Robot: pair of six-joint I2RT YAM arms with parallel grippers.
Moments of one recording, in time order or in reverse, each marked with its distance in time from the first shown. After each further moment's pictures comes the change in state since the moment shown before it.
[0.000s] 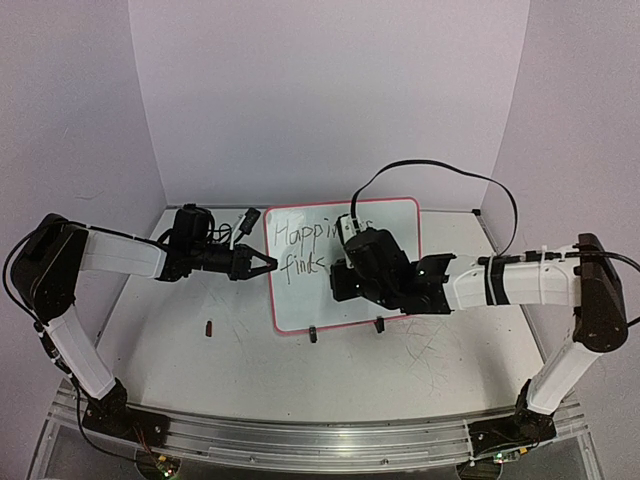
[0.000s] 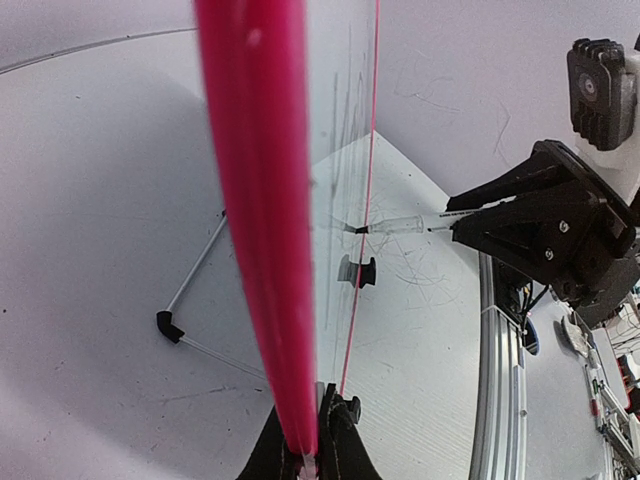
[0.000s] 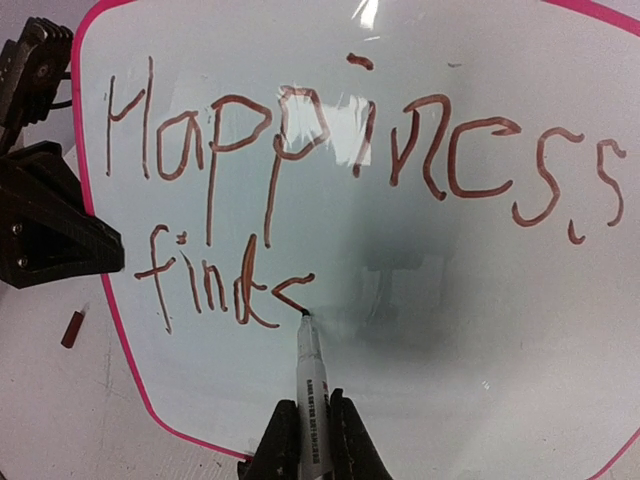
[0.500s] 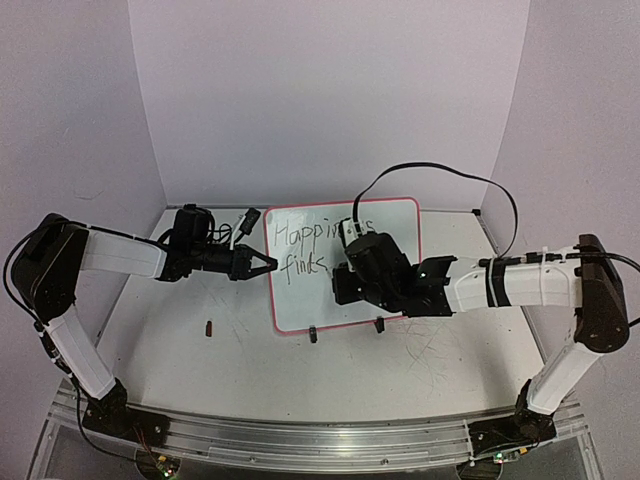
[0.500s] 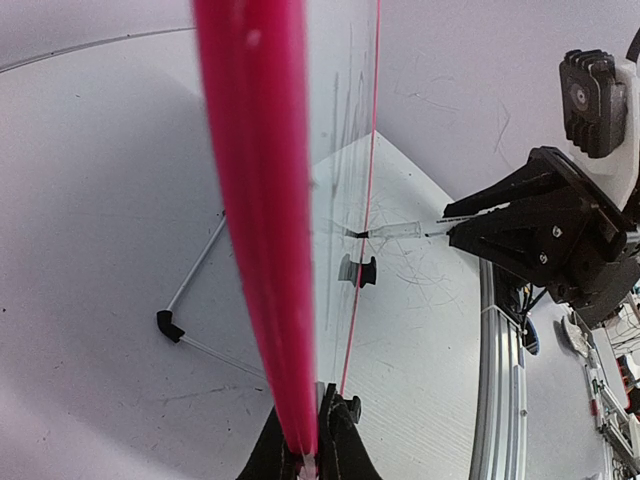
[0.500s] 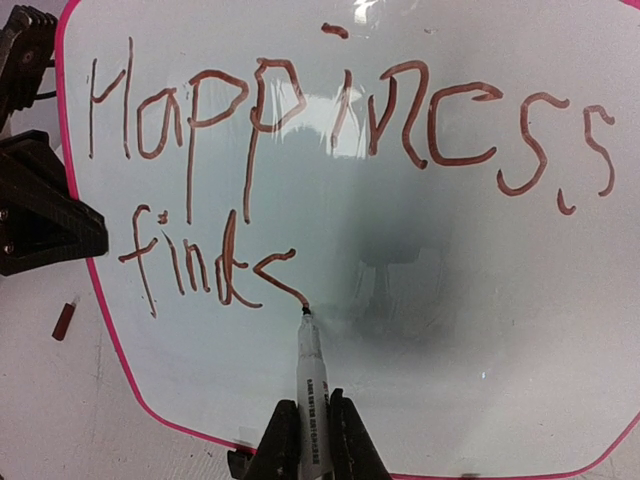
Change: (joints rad) left arm 0.000 0.003 0.000 0.000 0.001 0.000; right arm 0.003 -0.010 -0.024 -0.014 0.005 0.020
